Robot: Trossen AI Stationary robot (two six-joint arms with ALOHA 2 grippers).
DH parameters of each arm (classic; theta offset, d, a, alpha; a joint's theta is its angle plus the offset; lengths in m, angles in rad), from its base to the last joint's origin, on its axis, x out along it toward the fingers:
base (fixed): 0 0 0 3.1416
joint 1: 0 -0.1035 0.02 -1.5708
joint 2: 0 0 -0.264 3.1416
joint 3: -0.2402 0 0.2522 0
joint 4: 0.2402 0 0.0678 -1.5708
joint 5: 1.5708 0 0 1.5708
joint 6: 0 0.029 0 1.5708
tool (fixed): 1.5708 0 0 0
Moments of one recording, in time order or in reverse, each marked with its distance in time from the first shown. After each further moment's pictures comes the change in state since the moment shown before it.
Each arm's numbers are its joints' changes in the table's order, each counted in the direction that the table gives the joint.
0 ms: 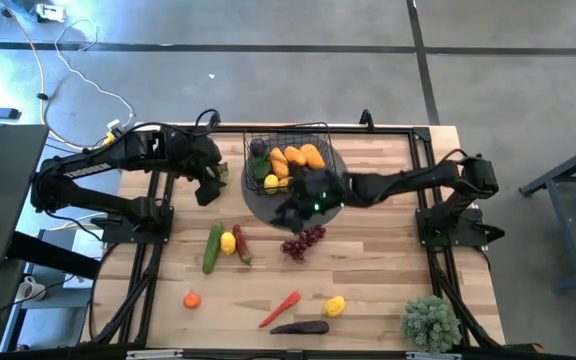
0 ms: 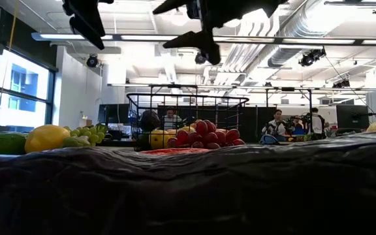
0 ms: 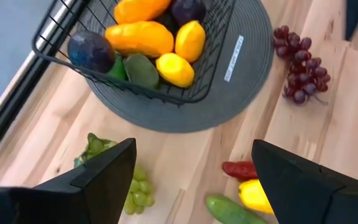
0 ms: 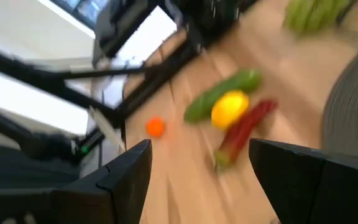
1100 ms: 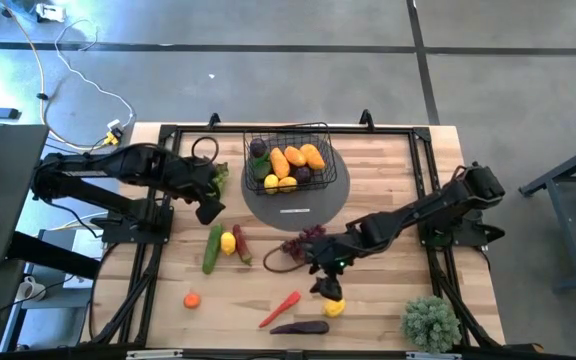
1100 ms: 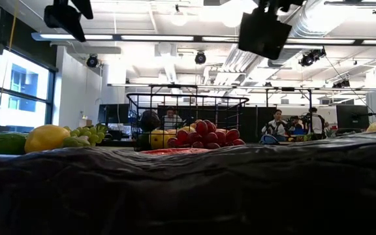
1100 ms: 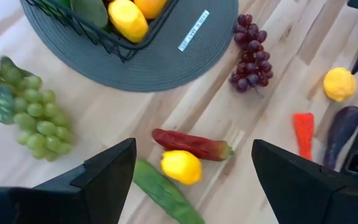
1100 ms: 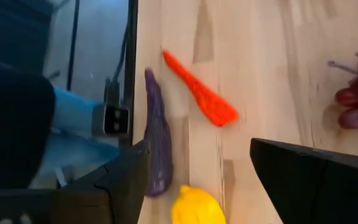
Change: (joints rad) left arm 0.265 0.000 0.000 0.056 -0.006 -0.533; right arm -0.337 0.000 0.000 0.391 -0.059 -0.180
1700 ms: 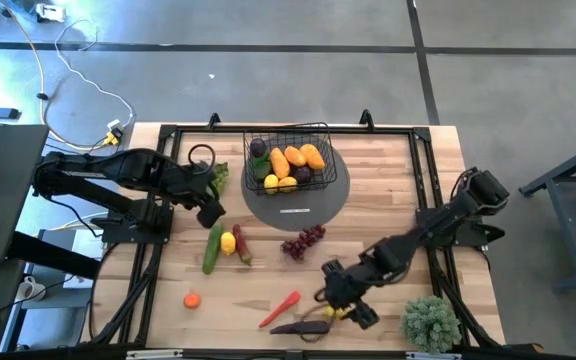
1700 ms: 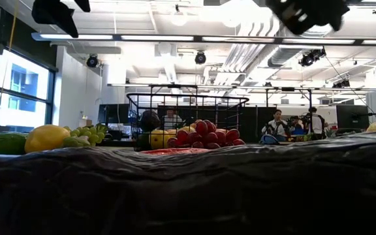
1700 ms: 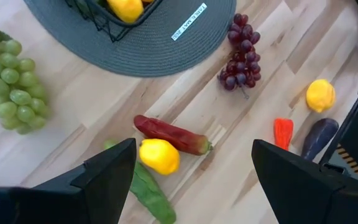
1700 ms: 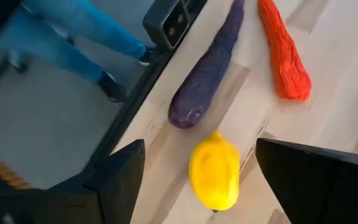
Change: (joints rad) left arm 0.073 0.000 0.000 0.000 -0.008 -0.207; right arm -0.203 0.000 0.000 0.106 0.037 -0.458
